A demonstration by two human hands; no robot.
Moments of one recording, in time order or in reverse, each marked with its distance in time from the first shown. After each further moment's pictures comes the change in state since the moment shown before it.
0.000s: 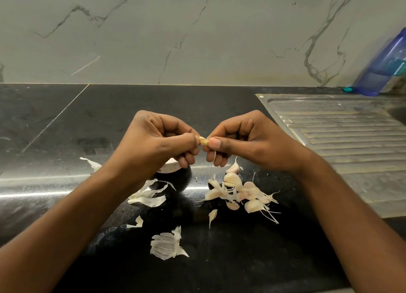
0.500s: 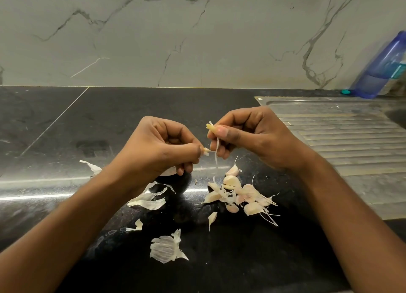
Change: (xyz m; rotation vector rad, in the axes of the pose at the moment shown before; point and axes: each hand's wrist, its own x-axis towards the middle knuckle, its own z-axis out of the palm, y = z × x) left_hand -0.003 0.003 0.002 -0.016 -0.066 -0.041; right_hand 0.000 -0.005 -0.003 0.130 0.135 0.004
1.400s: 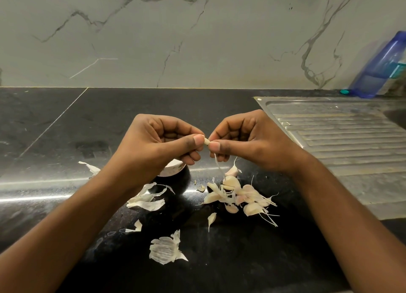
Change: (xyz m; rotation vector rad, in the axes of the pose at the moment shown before) left_hand 0.003 -0.004 -0.003 -0.016 0.049 0.086; right_hand 0.000 0.004 0.001 -0.152 0.009 0.012
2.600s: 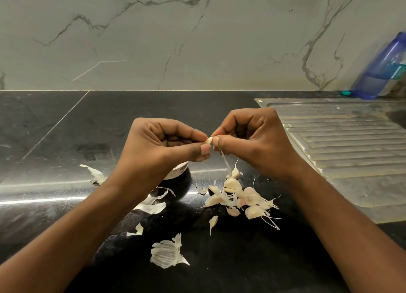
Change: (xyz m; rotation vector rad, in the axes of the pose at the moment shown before) left_hand -0.005 0.002 0.010 -0.058 0.078 0.059; right_hand 0.000 -0.003 0.013 -0.081 0.269 -0.134
